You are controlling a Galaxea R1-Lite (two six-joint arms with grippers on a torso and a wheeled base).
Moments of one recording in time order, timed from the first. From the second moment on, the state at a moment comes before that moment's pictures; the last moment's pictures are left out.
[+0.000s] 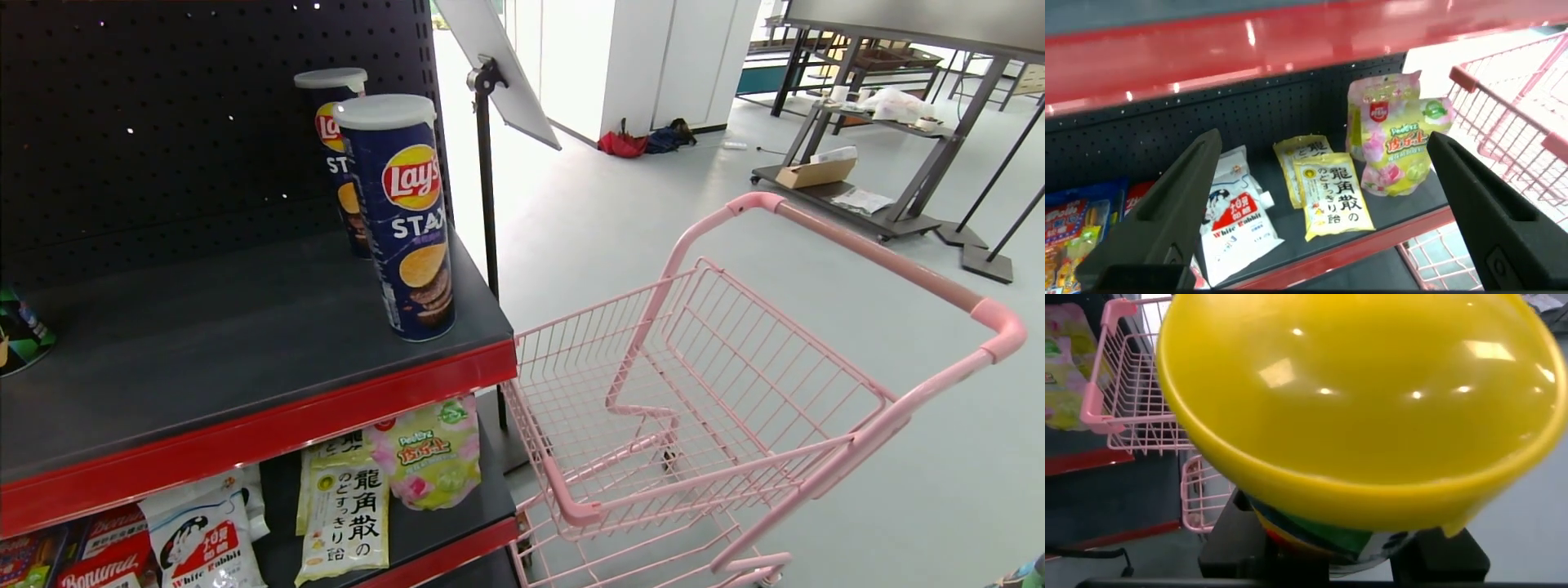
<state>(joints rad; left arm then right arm) 0.00 0.00 0.00 0.00 0.04 0.00 0.26 0.37 -0.39 0.21 -0.23 -0.12</state>
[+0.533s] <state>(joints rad) 0.00 0.00 0.00 0.00 0.04 0.00 0.26 0.37 -0.39 0.21 -0.23 -0.13</state>
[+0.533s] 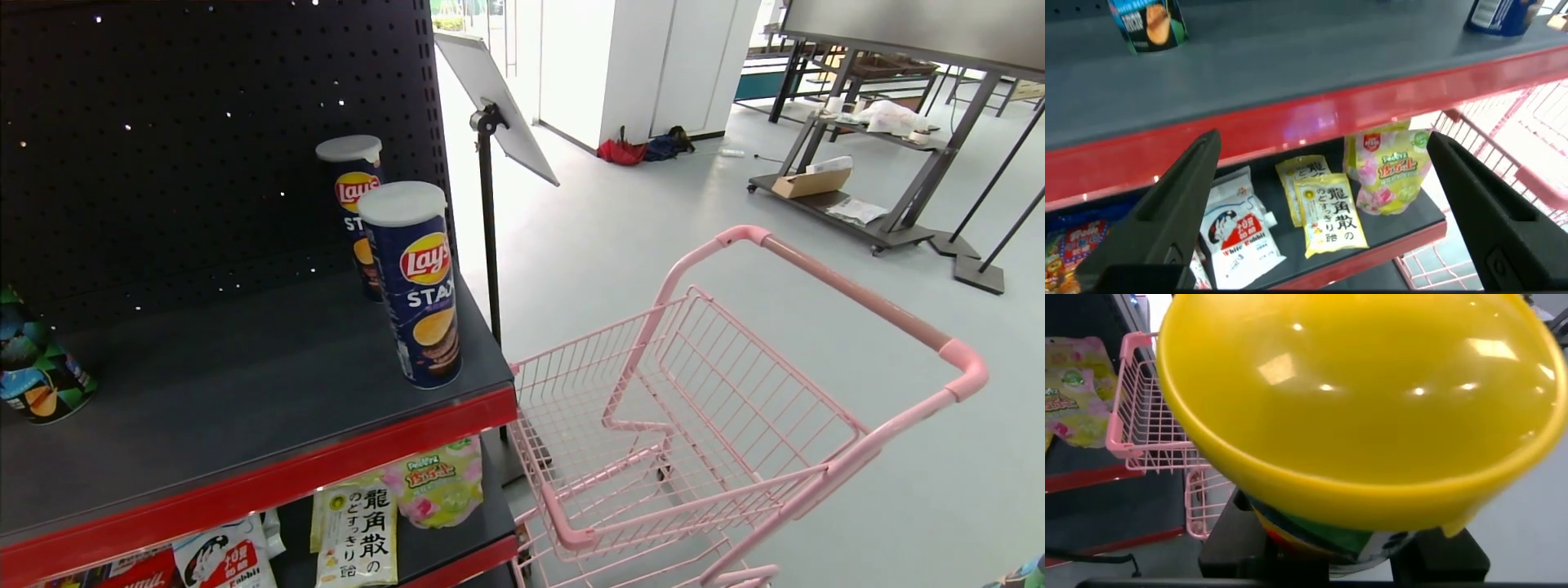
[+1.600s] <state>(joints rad) 0.00 0.00 0.00 0.00 0.04 0.00 0.26 0.40 -0.38 0.21 -0.22 -0.16</state>
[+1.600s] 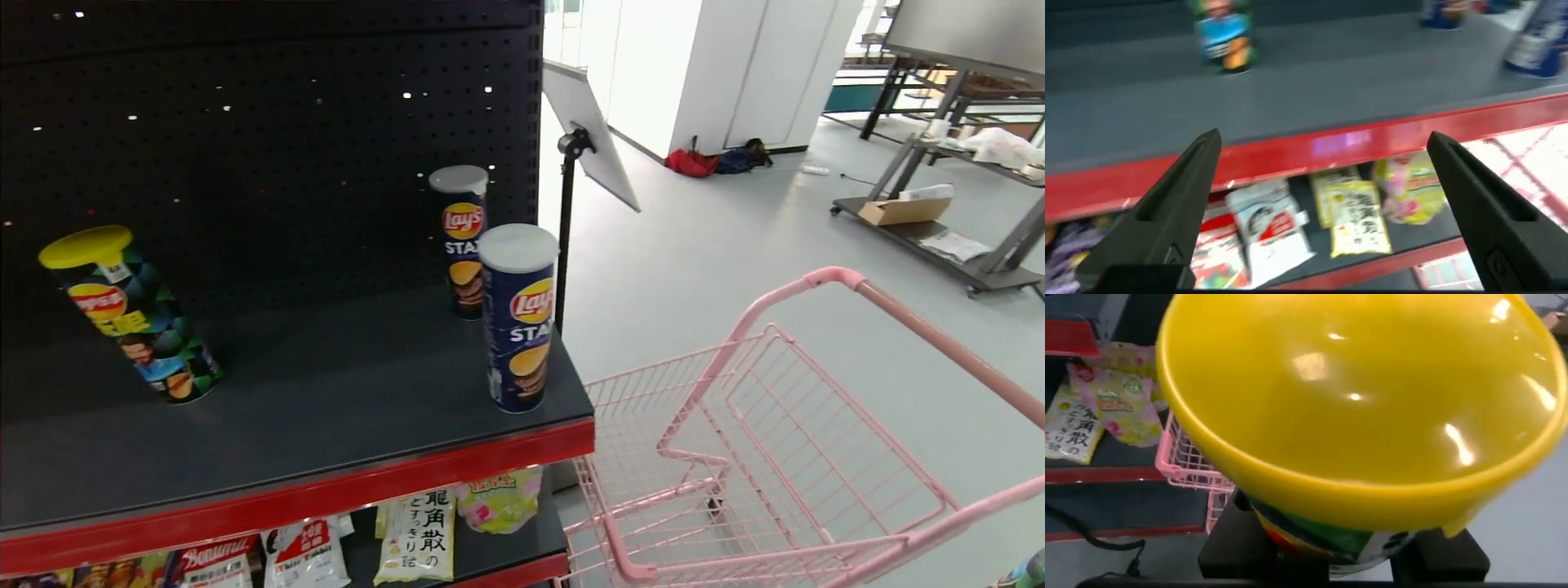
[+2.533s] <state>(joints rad) 0.00 0.00 0.00 0.00 0.03 0.01 0.27 0.30 -0.32 0.20 -0.21 -0.11</state>
